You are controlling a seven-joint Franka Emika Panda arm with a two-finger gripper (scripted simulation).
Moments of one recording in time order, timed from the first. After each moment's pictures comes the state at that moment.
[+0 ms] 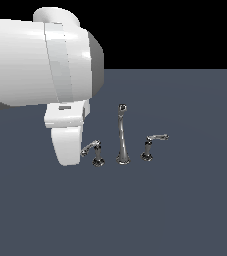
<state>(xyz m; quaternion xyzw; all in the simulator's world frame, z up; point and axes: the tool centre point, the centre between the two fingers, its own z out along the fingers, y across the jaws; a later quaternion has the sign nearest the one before) -0.116 0.099 0.086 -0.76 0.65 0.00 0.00</state>
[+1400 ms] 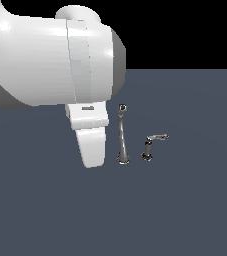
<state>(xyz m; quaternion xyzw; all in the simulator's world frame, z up) -0.124 0.061 0.086 -0.80 0.60 0.01 0.00</state>
